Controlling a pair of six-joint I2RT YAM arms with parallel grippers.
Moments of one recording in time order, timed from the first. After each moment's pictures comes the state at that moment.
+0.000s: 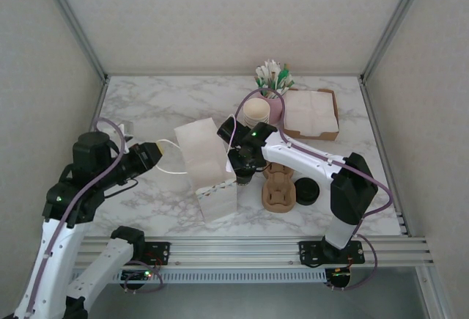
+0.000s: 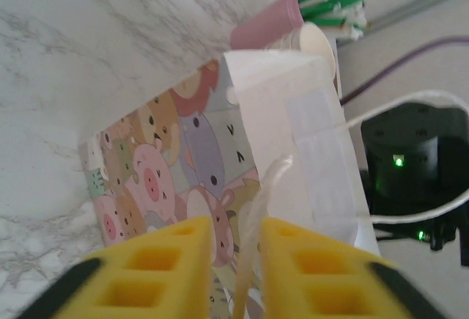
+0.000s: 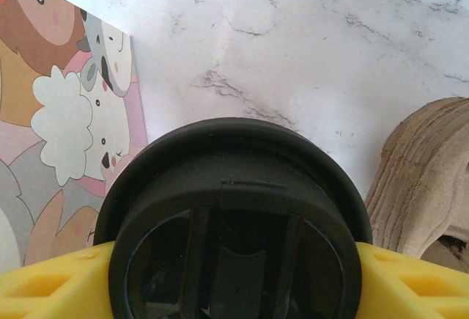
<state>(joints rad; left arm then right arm) -0.27 0.70 1.09 -0.95 0.33 -0.73 0.92 1.75 1.43 -1.02 0.15 0.62</state>
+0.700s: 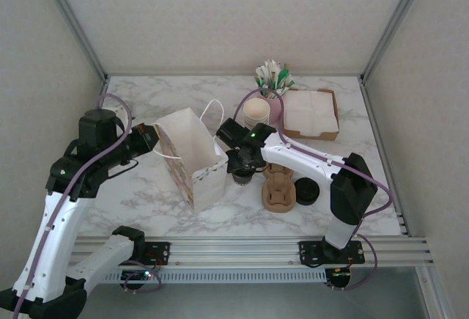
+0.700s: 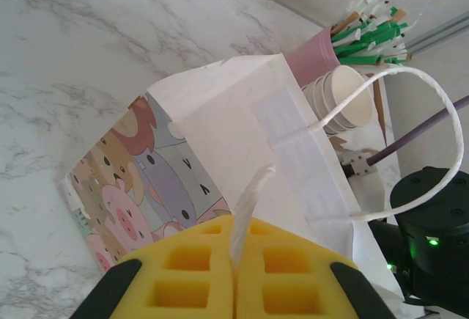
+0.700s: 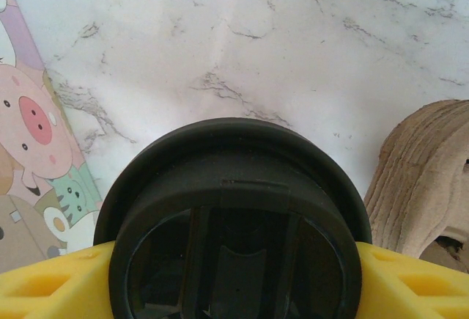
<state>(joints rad) -0.29 0.87 1.25 -0.96 0.17 -0.61 0.93 1.75 1.43 -1.01 0.18 0.62</state>
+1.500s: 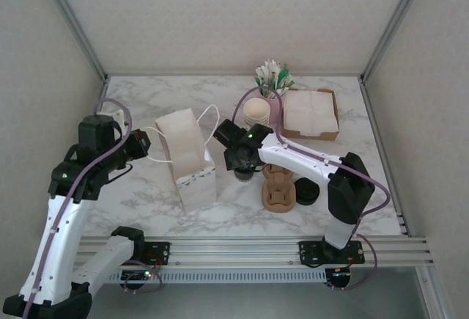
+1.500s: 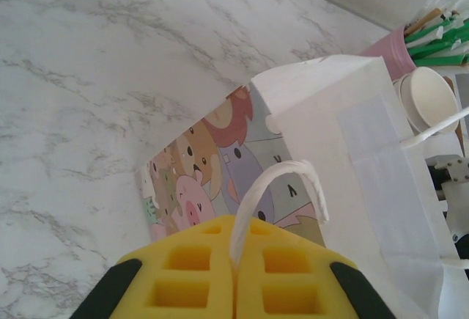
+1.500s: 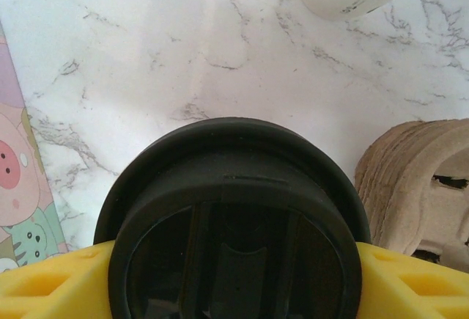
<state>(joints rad) -0.20 0.84 1.17 -0.97 0.11 -0.49 0.95 1.76 1.43 -1.00 0.27 0.67</state>
